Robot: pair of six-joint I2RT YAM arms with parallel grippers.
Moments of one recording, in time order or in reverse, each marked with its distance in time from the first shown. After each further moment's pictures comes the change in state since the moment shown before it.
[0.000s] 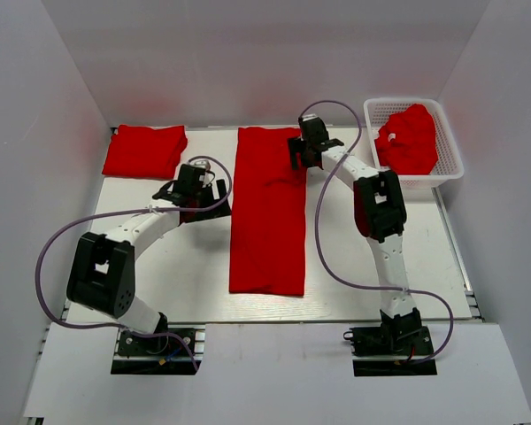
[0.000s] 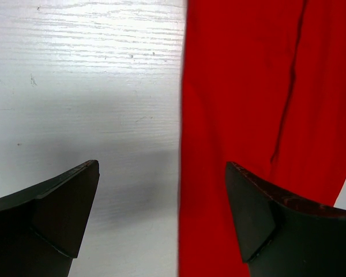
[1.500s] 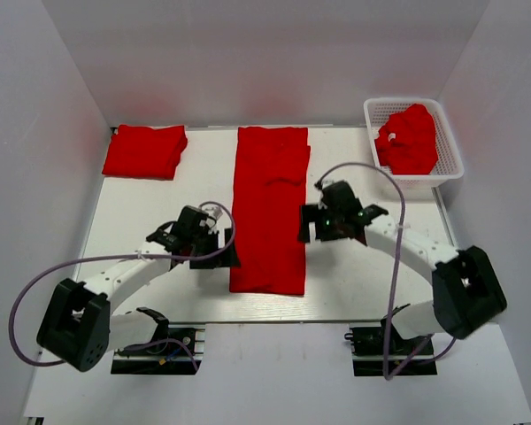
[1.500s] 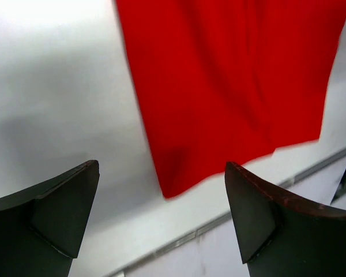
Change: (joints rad) left arm -0.129 -0.312 -0.335 -0.082 0.230 -0.038; right arm 0.141 -0.954 -1.057 0.009 -0.274 0.273
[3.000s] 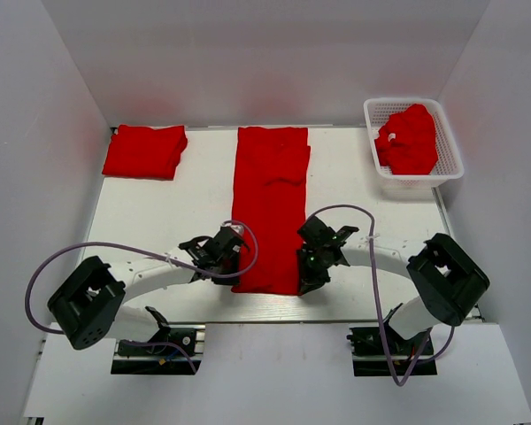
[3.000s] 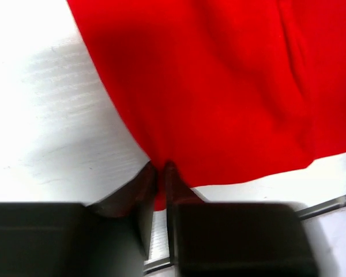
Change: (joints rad) left arm -0.363 0.122 -0.022 0.017 -0.293 -0.204; right arm 0.270 0.077 -0.155 -0.142 -0.204 0.339
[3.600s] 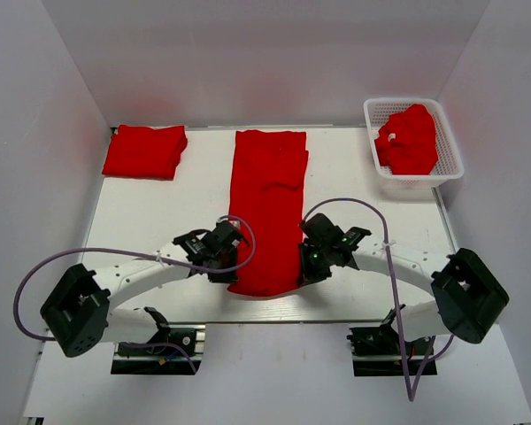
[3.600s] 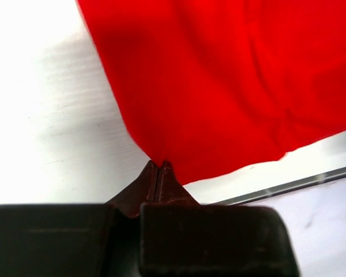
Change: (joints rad) left arm -0.003 -0.082 0.083 -0.208 -0.007 -0.053; right arm 0.008 -0.139 -0.008 0.012 0.043 -0.021
